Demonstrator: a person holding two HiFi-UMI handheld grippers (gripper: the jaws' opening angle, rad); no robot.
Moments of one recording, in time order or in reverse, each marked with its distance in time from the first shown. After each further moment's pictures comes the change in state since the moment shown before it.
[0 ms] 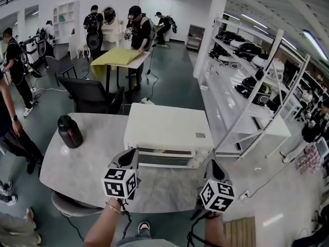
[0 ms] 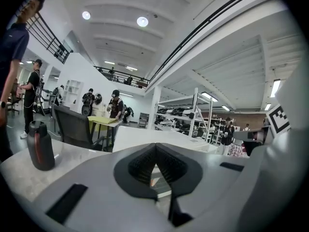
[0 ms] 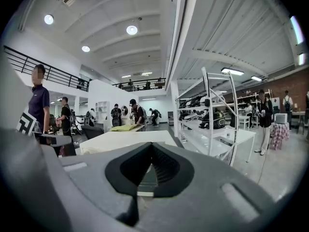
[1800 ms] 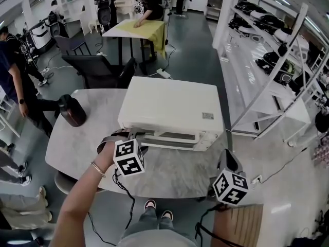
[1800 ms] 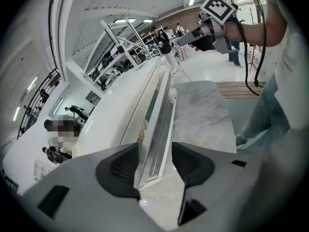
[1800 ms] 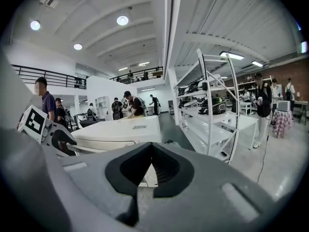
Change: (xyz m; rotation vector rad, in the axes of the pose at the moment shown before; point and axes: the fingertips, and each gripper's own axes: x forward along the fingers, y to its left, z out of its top) left arm 0.066 -0.040 -0.092 1.081 0.712 -0.294; right arm 0.042 -0.078 -0.044 0.074 0.133 0.037
